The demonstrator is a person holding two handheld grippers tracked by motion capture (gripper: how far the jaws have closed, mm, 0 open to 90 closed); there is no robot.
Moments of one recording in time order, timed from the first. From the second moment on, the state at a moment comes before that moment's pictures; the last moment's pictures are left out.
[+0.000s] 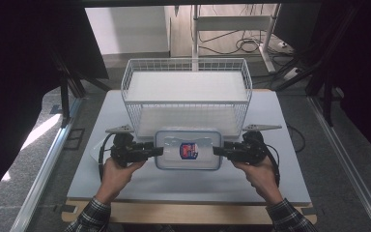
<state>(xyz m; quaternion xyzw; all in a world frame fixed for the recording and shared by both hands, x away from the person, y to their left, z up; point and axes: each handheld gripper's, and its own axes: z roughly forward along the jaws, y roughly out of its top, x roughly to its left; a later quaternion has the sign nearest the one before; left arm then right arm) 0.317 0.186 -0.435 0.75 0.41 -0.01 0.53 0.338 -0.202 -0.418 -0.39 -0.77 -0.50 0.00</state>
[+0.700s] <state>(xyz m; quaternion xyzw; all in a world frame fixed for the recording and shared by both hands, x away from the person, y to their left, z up) 0.344 0.198 -0.361 0.73 0.40 0.03 0.55 0.371 -0.188 -0.344 -0.36 -0.77 -0.53 -0.03</state>
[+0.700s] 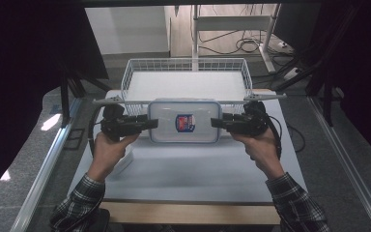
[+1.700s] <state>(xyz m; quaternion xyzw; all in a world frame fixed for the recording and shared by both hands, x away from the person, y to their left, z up) 0.415 0.204 -0.310 0.72 0.41 0.03 0.57 0.435 -0.181 -0.289 -0.37 -0.74 -0.55 -0.05</state>
